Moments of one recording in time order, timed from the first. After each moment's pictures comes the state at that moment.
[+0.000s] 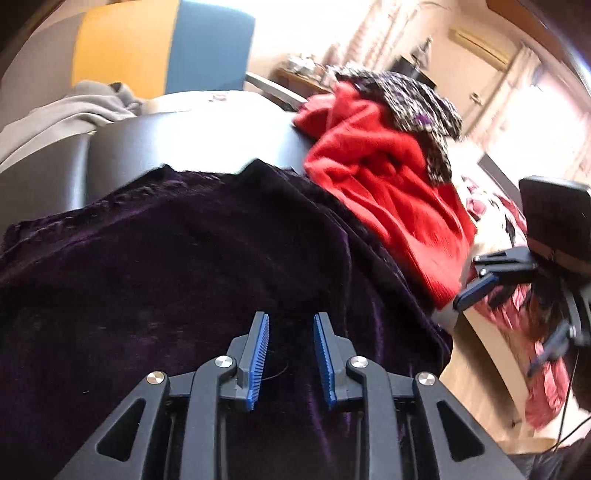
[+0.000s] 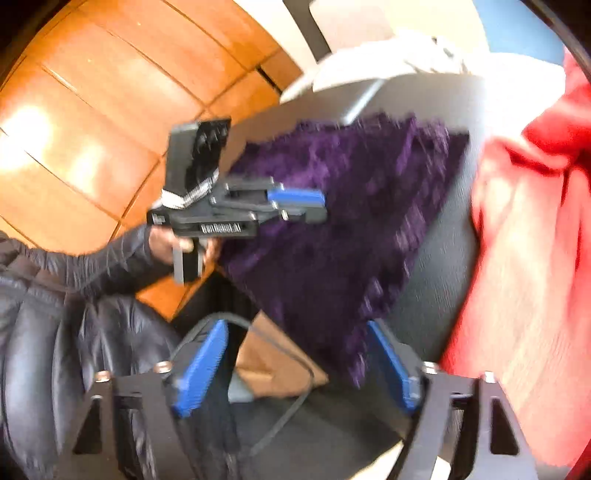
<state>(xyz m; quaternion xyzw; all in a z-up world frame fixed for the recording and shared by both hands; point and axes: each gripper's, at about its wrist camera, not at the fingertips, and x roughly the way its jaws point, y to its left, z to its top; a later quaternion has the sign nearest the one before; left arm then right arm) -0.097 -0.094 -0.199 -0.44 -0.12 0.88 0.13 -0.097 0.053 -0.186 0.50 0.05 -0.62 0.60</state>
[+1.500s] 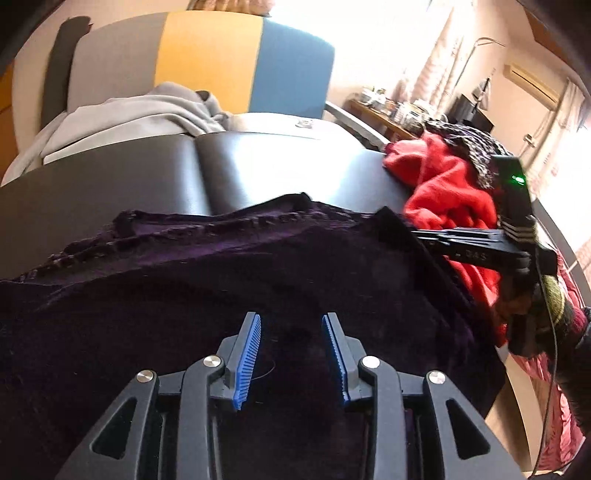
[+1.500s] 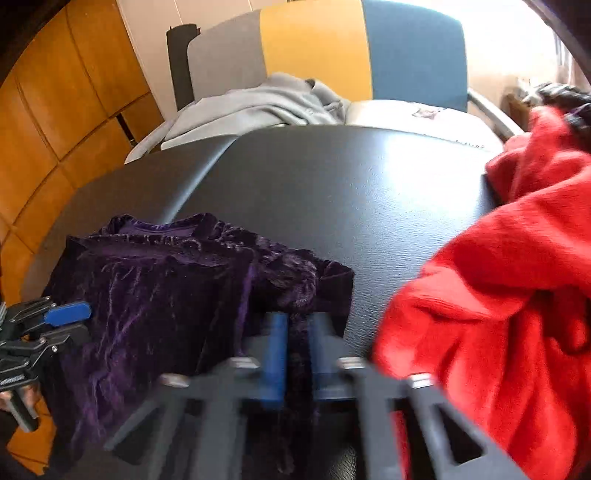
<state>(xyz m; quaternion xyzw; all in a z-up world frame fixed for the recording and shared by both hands) -0.094 -0.187 -0.201 -0.42 -0.14 0.90 0.01 -0.216 -0.031 -0.224 0.45 0.11 -0.81 0.36</state>
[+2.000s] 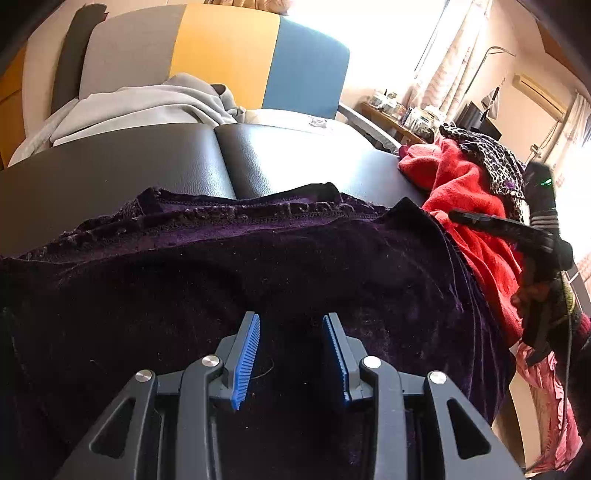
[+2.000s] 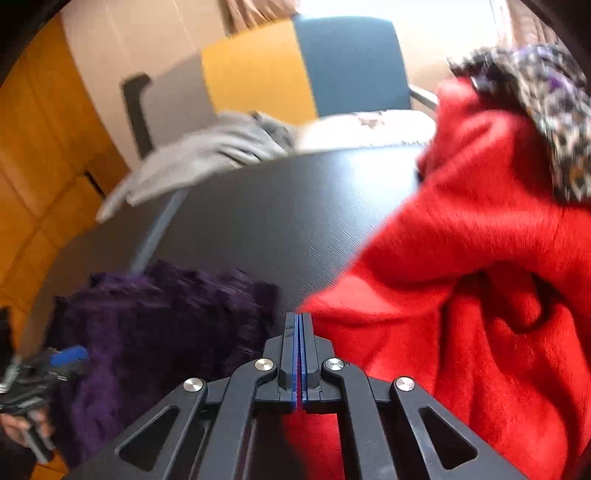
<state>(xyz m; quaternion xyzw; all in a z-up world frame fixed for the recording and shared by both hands) -0.087 -0.198 -0.214 -0.42 -0.16 0.89 0.01 -0.227 0.031 -0.200 0.41 0.03 -0.85 0.31</state>
